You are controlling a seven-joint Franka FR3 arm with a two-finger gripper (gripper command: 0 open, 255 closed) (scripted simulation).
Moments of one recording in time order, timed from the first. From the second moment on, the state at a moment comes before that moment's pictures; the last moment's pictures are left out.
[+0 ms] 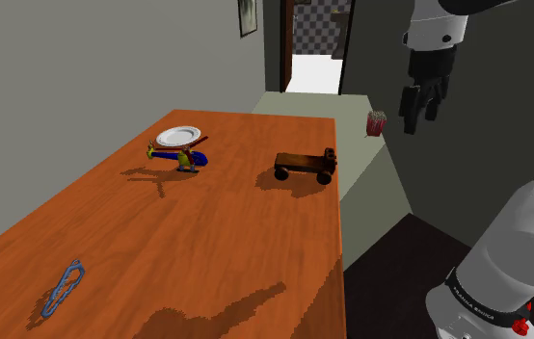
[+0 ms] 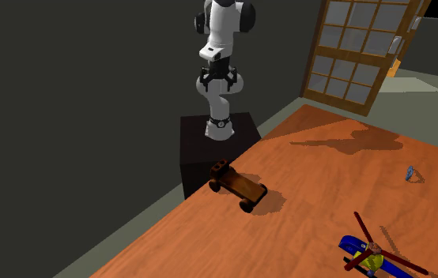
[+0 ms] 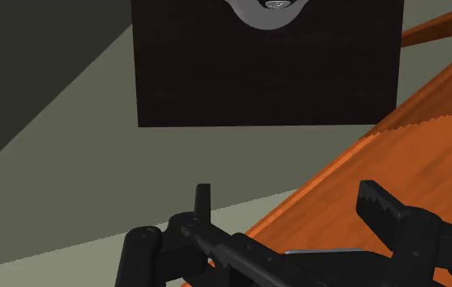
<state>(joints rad) -0.01 -0.83 -0.06 -2.41 -0.10 1.43 -0.05</state>
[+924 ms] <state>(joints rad) -0.05 -0.48 -0.07 -2.42 -0.07 1.88 0.10</state>
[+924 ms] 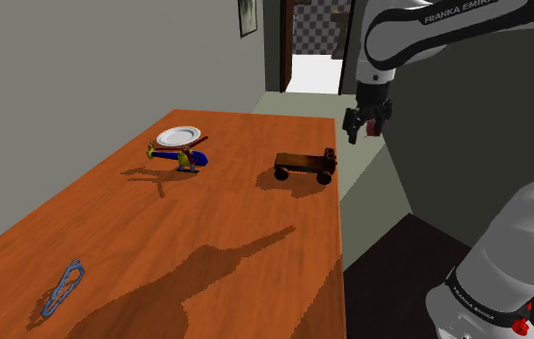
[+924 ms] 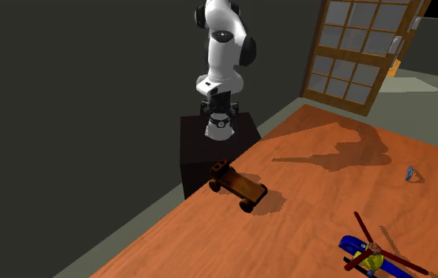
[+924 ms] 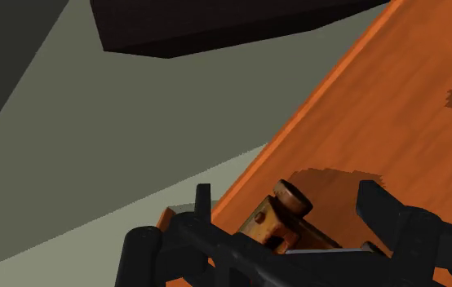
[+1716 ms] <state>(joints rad) -0.07 -0.09 -0.09 -2.25 -0.02 2.21 0.21</state>
